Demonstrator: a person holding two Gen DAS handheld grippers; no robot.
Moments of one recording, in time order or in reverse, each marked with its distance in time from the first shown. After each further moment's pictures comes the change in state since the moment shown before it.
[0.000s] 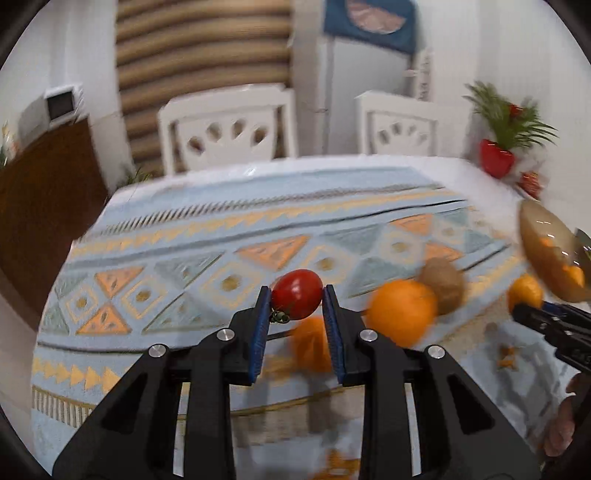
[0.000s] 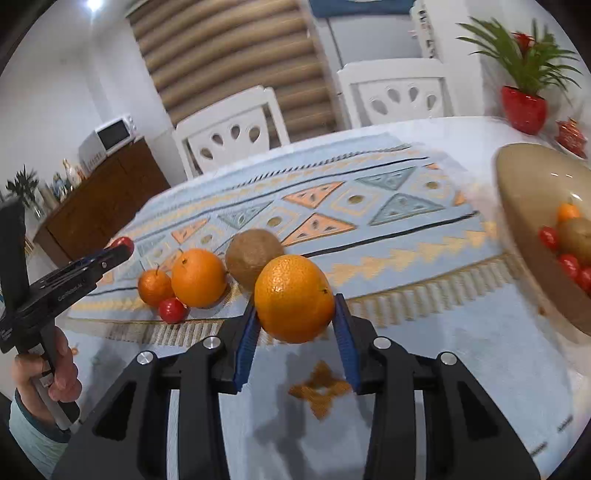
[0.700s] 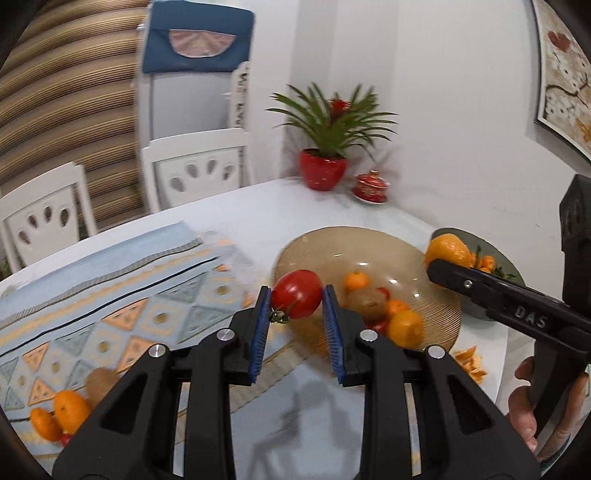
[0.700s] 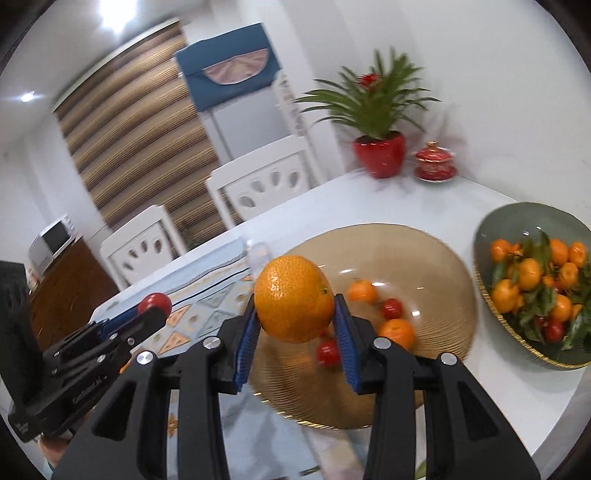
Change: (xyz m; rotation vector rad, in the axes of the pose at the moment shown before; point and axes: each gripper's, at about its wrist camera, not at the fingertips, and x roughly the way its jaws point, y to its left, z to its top) left arm -0.020 -0.281 0.059 0.204 -0.072 -0.443; right arm -0.157 -0.185 0.056 0.246 -0.238 -0.226
